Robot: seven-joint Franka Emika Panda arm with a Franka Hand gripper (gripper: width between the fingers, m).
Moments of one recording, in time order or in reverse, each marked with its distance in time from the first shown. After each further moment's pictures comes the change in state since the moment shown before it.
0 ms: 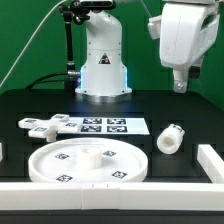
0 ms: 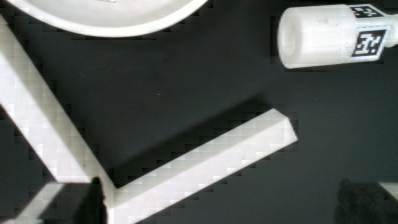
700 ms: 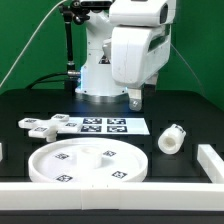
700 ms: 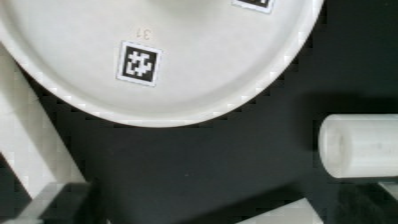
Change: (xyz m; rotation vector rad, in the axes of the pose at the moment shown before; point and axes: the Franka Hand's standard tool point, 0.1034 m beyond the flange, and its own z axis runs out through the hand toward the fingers) arm -0.061 0.021 0.032 -0.052 0.028 -0.090
